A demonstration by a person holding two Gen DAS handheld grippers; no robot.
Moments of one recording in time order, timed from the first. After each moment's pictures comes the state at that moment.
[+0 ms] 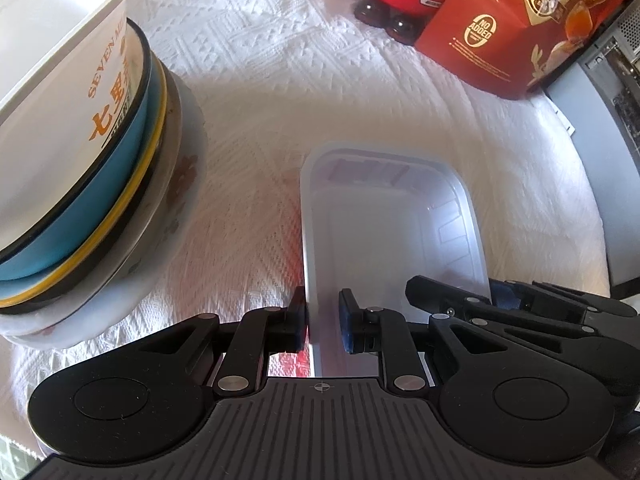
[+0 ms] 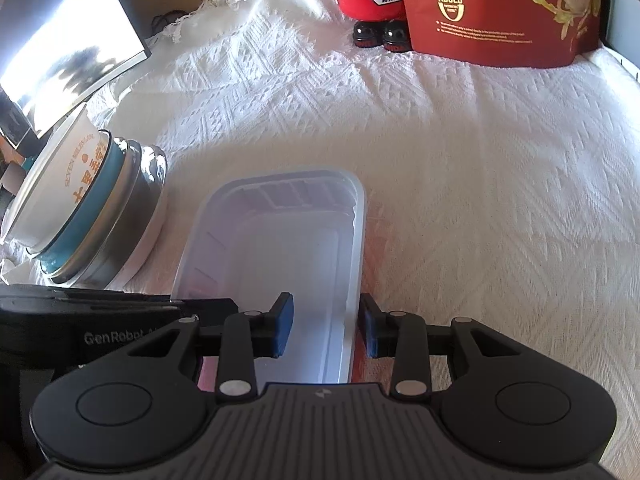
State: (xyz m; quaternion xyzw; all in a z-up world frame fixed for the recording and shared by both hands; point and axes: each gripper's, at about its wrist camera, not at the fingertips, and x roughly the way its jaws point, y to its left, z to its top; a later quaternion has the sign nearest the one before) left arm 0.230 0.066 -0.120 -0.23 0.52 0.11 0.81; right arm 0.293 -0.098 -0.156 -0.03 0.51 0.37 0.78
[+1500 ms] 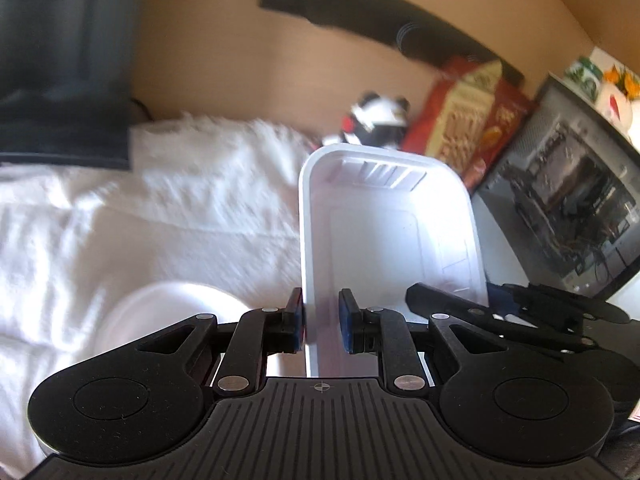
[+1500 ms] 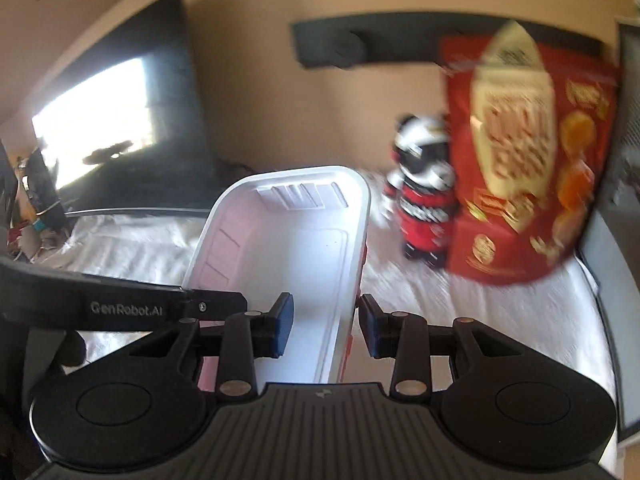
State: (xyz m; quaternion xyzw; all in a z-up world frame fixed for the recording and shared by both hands) left arm 0.181 0.163 0.072 -0.18 0.38 0.04 0.91; right arm 0.237 -0.039 0.045 -0.02 0.33 0.37 0.87
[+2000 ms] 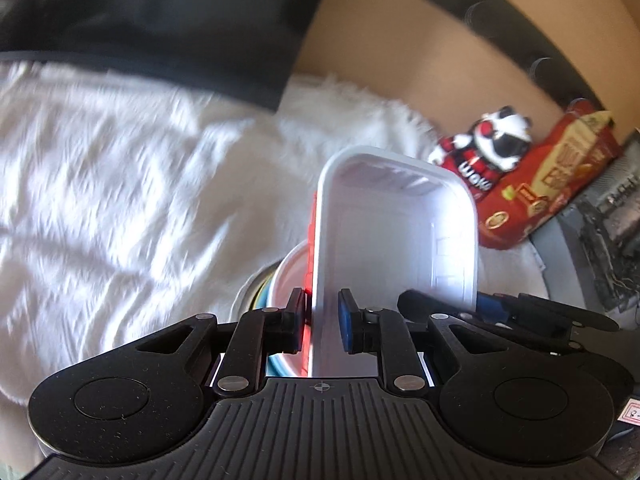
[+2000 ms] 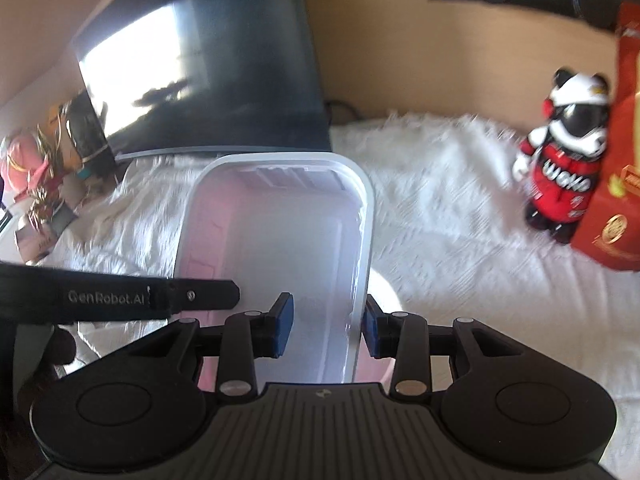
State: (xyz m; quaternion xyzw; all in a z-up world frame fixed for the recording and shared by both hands) left arm 0.117 0.260 0.015 -0.27 0.41 0.13 0.86; right arm 0.210 0.086 0.012 -0.06 0.40 0.44 0.80
